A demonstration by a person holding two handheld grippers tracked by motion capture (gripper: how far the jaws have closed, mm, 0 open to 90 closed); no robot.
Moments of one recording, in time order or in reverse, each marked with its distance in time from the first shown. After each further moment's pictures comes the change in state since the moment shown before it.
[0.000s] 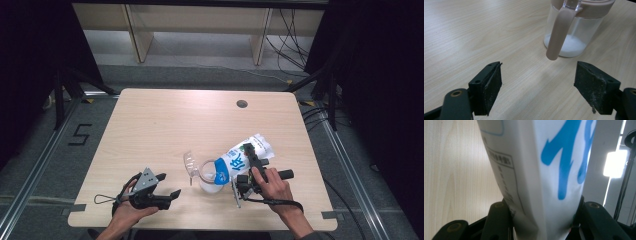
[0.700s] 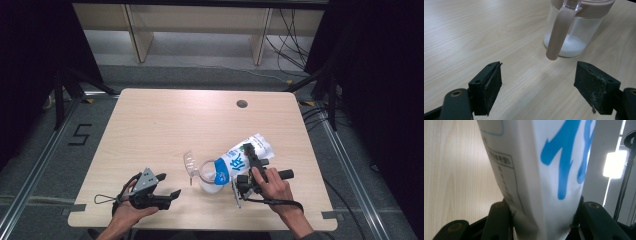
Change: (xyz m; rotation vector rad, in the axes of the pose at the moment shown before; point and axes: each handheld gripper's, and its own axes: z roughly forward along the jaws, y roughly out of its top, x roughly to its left) left arm 0.000 0.000 0.000 0.003 0.005 -0.001; right arm 0.003 -0.001 0.000 0.005 0.015 0.045
